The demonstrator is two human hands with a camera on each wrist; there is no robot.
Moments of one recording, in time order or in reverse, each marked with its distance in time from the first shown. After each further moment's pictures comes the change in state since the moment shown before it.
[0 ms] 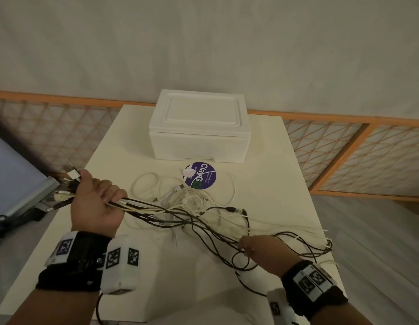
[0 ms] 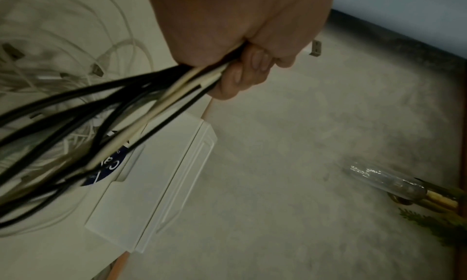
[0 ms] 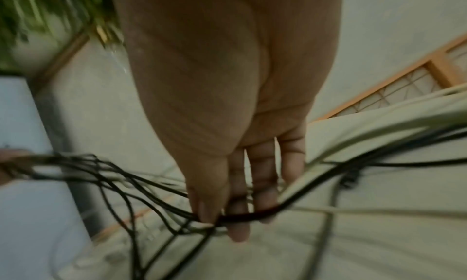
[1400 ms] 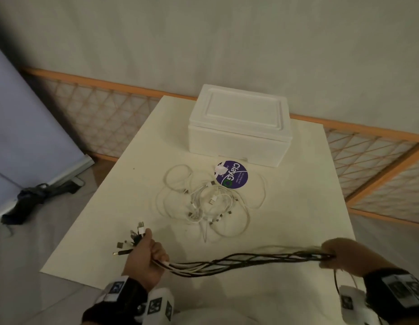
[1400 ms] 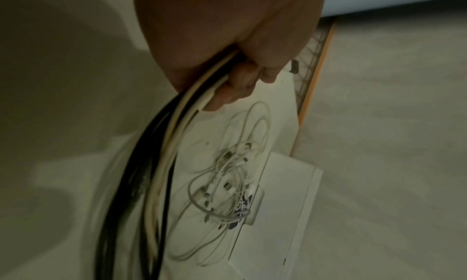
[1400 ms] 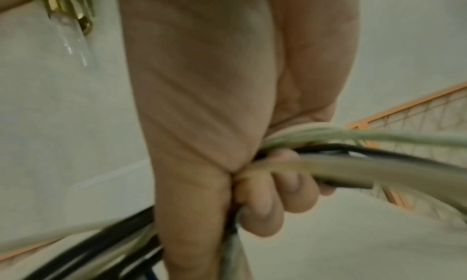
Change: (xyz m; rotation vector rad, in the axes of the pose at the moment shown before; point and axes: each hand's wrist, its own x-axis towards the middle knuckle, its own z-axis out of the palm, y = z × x) left_hand -0.048 -0.067 -0.123 0.147 0.378 -0.376; right_hand -0.011 0.084 -0.058 -0.238 -0.273 0.189
